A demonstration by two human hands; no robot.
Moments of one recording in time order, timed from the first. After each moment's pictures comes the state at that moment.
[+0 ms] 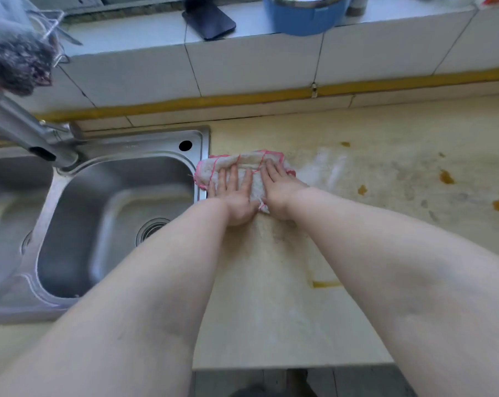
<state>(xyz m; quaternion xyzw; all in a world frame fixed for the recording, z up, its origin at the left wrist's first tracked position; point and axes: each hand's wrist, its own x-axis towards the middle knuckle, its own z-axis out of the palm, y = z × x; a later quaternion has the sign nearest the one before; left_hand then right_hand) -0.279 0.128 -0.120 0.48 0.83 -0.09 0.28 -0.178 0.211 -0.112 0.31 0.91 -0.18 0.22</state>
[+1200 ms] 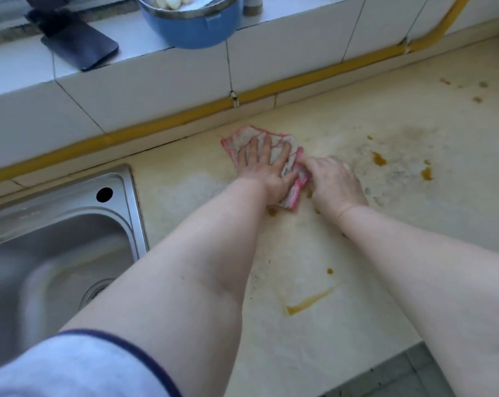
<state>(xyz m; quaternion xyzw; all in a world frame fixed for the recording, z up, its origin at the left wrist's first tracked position) -0.198 0.285 -0.132 0.67 0.71 -0.09 0.20 -0.053 0.280 -0.113 0.54 0.83 -0.11 -0.04</state>
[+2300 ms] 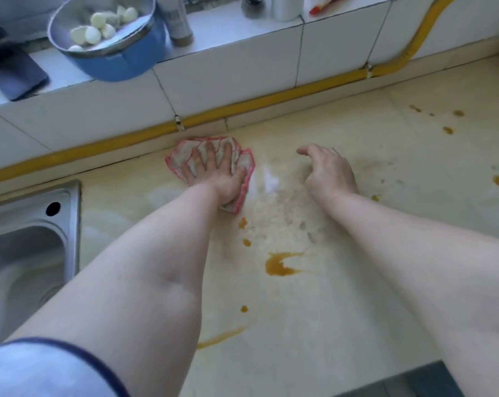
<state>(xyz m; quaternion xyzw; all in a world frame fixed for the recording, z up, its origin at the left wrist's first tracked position) -0.154 0.341 -0.127 0.49 0.84 -0.06 0.23 0.046 0.386 -0.099 0.56 0.80 -0.20 -0.11</state>
